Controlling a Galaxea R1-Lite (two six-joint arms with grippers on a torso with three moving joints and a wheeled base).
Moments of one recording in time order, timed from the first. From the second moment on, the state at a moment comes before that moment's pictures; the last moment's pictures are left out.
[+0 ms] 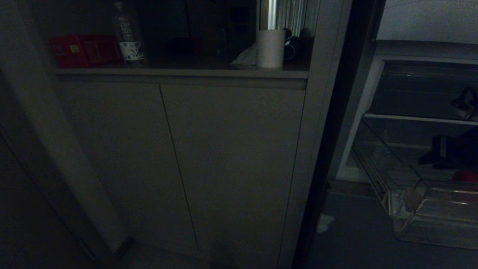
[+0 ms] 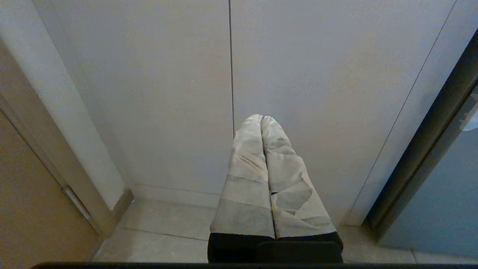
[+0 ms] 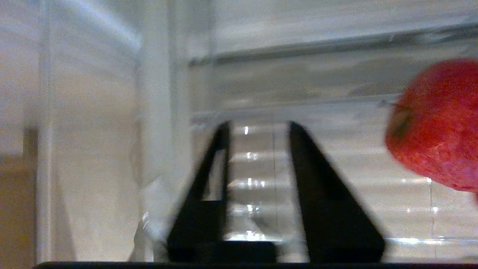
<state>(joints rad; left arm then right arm) 0.00 0.00 0.00 0.00 0.00 0.00 -0.13 1.58 -1.30 0.50 0.02 0.23</state>
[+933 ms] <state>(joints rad) 0.00 0.00 0.00 0.00 0.00 0.00 -0.28 1.72 -1.42 0.47 -0.19 0.18</state>
